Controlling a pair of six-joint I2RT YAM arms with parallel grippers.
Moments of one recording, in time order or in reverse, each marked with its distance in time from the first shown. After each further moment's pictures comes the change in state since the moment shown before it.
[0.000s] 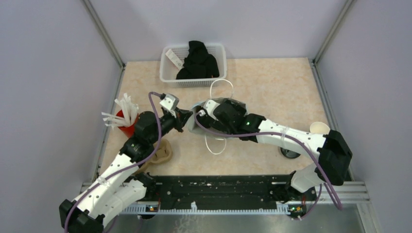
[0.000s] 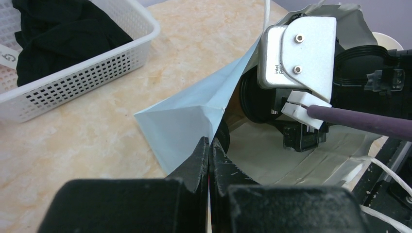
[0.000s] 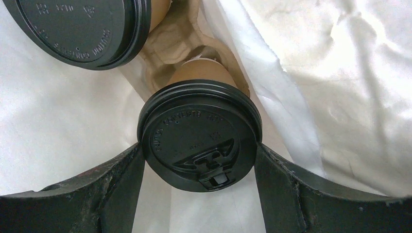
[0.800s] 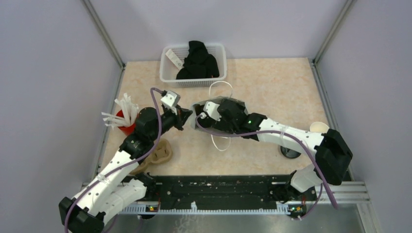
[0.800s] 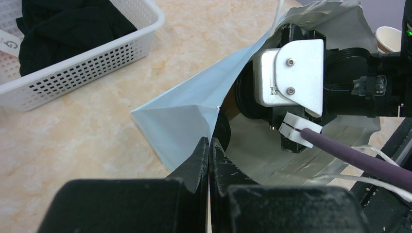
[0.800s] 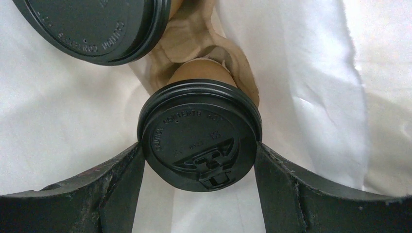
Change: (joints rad) left arm 0.000 0.039 0.066 -0.085 -0.019 0.006; right arm -0.063 0.005 -0.057 0.102 -0.126 -0.167
